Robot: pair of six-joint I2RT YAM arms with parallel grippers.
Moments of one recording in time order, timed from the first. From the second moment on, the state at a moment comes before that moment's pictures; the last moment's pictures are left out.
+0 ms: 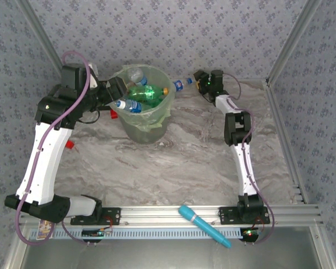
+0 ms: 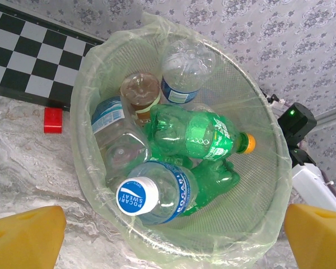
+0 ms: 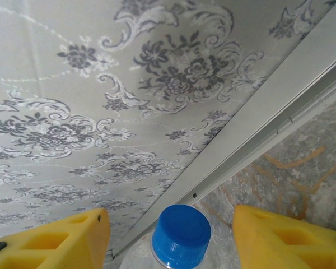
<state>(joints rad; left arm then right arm) -0.34 1.32 1.82 -1.10 -0.01 -0.63 0.13 2.82 2.39 0.10 -0.37 1.22</state>
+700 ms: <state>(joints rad) -0.35 1.30 1.81 -1.10 -0.01 -0.63 0.19 2.84 2.45 0.03 -0.36 1.22</state>
